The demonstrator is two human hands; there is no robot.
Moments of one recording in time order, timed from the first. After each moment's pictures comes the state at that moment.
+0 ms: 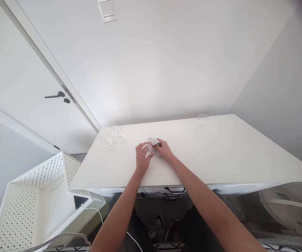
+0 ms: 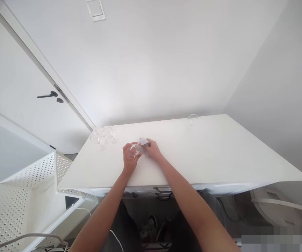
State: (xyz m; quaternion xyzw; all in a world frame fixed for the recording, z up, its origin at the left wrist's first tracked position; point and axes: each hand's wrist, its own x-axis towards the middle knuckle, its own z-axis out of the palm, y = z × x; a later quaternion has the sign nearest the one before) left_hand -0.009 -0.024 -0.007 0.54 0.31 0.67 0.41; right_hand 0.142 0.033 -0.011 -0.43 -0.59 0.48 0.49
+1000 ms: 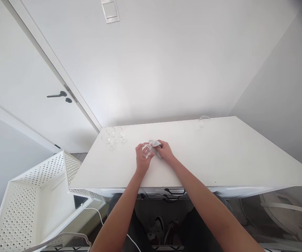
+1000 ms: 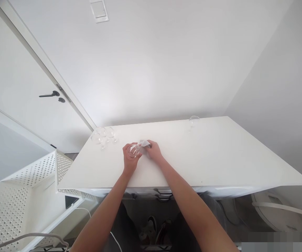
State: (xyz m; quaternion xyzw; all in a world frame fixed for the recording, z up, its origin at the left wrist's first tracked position) left_hand -0.012 -0.021 -0.012 0.55 0.33 0.67 0.37; right_hand 0.144 0.035 -0.017 -0.43 -0.57 0.49 0.50
